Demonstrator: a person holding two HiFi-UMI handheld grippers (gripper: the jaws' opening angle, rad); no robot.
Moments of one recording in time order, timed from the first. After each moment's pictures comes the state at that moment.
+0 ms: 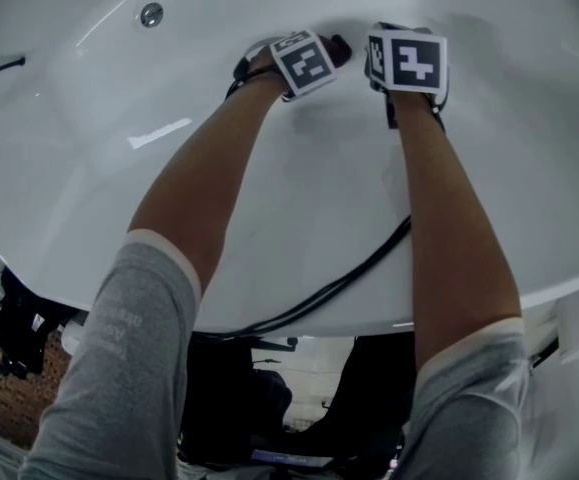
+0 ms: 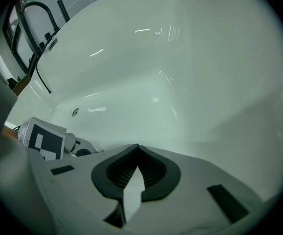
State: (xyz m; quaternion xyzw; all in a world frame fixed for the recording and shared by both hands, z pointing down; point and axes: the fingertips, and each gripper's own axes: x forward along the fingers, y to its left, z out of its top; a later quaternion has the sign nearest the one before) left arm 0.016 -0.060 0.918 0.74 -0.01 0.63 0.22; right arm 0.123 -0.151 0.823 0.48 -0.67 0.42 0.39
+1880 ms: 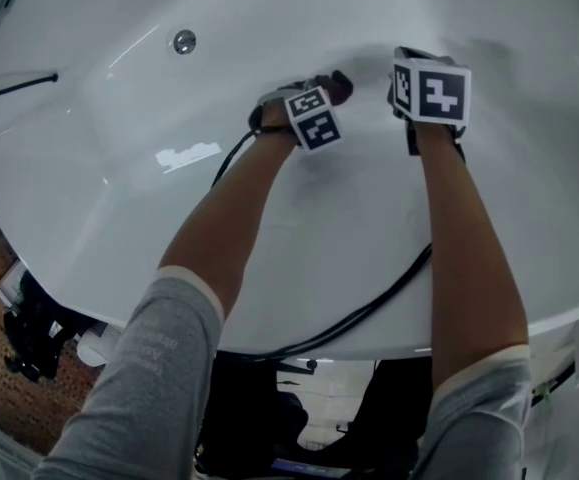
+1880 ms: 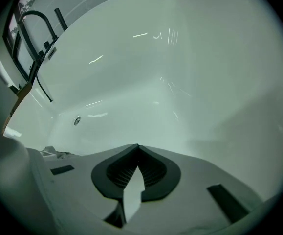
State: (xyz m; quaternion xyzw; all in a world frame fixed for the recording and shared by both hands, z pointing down) left arm -0.016 -0.046 0.920 0.74 -0.03 0.66 0.13; right arm 0.128 -0.165 0.812 0.50 -0.67 0.42 0.36
